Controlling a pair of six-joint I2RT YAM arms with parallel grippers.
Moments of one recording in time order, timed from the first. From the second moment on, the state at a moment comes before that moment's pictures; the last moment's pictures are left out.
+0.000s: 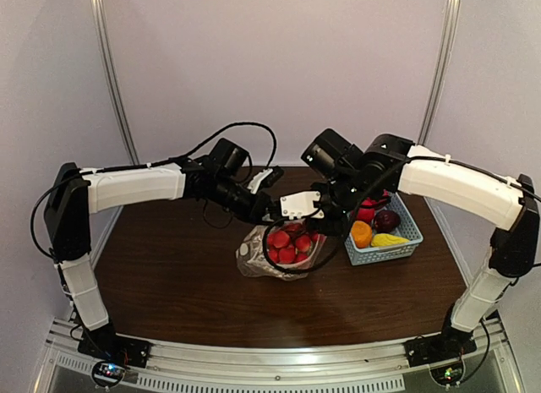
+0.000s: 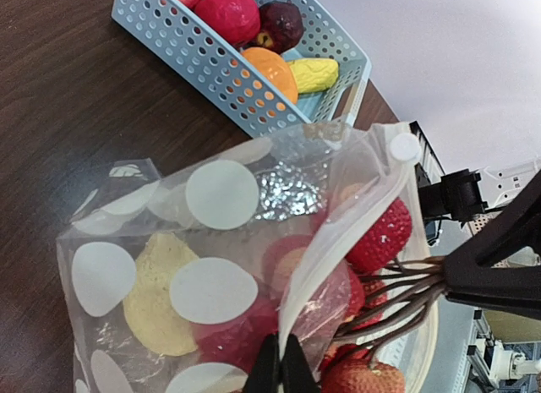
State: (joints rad) left arm -0.77 1.86 1.46 -0.42 0.64 -0.28; right arm 0.96 1.67 1.64 -1.03 0.06 -0.76
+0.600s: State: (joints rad) left arm -0.74 1.86 1.46 -0.43 0.63 -0.27; right arm 0.95 1.63 1.77 -1.12 -0.16 -0.77
